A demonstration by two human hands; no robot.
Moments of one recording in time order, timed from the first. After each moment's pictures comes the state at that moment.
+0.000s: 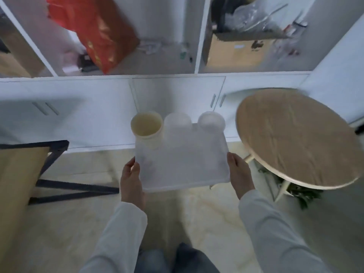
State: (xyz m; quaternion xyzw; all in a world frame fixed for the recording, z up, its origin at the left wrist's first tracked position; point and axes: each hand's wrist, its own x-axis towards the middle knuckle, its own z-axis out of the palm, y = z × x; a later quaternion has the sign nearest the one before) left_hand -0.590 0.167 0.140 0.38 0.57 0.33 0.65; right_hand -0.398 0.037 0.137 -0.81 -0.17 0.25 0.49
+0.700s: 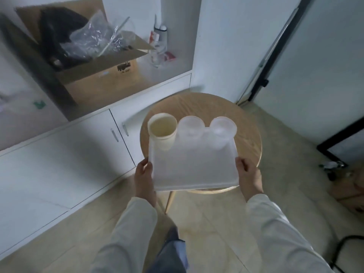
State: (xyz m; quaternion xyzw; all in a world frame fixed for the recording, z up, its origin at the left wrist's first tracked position) left_hand -0.234 0.092 0.143 0.50 0.41 0.13 0.75; right_hand -0.158 -0.128 0.142 -0.86 0.10 0.04 0.50
